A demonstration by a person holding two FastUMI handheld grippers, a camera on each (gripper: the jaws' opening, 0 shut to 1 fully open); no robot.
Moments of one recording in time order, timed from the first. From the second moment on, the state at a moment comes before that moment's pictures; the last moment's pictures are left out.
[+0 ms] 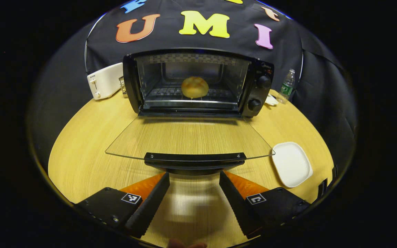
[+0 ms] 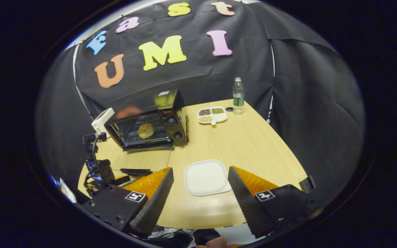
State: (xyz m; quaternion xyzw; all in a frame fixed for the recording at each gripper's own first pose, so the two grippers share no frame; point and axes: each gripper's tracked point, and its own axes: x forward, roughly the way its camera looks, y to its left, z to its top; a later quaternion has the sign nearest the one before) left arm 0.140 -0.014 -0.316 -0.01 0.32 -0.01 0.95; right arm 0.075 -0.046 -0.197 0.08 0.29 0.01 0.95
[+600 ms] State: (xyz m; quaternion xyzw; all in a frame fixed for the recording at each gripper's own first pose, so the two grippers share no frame) left arm 0.204 -0.008 -0.114 -0.03 0.13 -0.01 0.99; right arm 0.092 -0.026 -0.134 0.03 0.20 0.07 0.98
